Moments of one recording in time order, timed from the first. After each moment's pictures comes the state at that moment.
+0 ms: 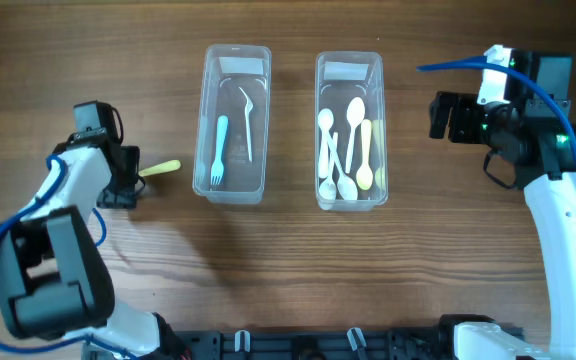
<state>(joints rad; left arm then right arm) 0.22 1.75 0.99 -0.60 -0.14 -1.32 -0.02 1.34 1.33 -0.89 -0.05 0.04</state>
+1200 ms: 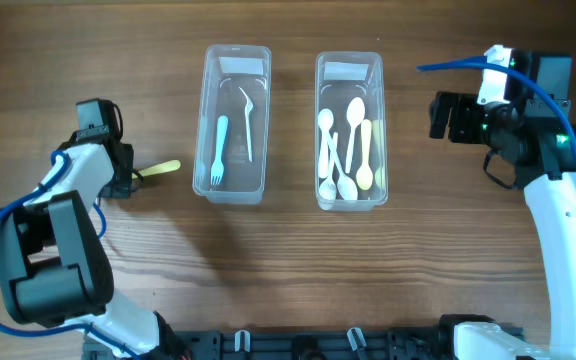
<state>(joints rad) 0.22 1.82 1.00 -0.48 -0.25 -1.29 -0.02 1.34 1.33 -0.89 -0.05 0.04</state>
